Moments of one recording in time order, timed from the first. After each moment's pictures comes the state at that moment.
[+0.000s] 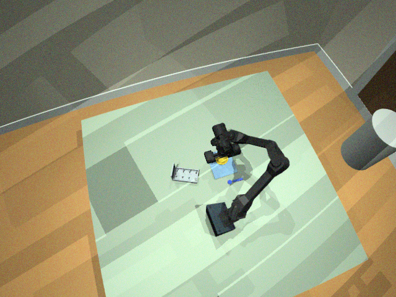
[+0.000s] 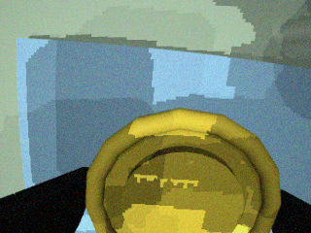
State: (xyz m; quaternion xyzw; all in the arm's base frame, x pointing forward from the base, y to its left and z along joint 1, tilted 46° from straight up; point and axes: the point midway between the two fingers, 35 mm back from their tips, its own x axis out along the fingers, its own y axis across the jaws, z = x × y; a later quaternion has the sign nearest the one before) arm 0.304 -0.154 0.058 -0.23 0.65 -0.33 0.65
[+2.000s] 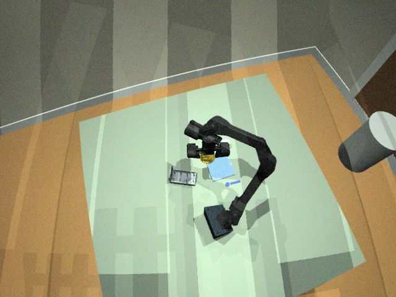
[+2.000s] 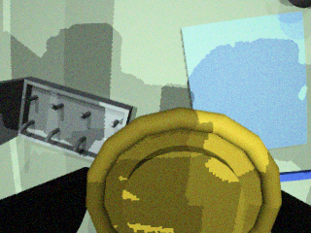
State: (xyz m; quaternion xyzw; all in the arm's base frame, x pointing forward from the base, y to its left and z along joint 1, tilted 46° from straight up) arm 0.299 0.034 0.115 -0.13 0.60 -0.40 0.68
